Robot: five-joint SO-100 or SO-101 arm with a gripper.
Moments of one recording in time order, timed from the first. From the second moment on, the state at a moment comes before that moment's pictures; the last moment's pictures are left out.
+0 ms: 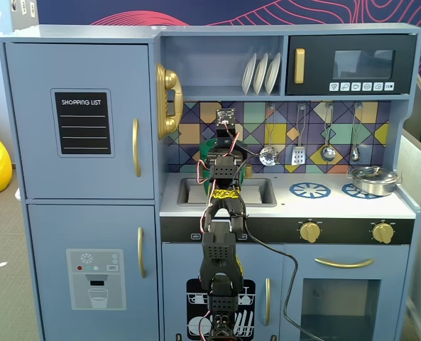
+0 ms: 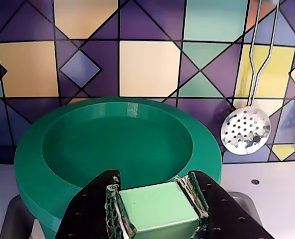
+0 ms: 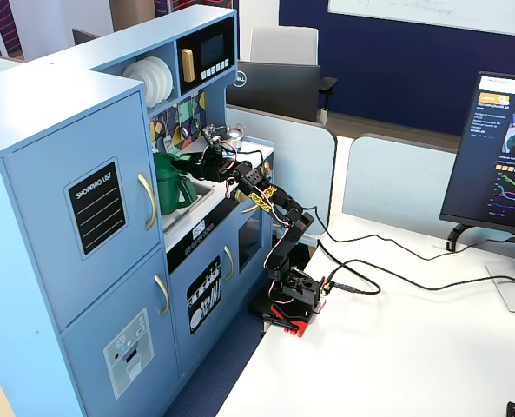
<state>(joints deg) 3.4 116.1 84.8 27.5 -96.2</state>
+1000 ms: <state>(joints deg) 3.3 136.6 87.7 41.7 -98.3</state>
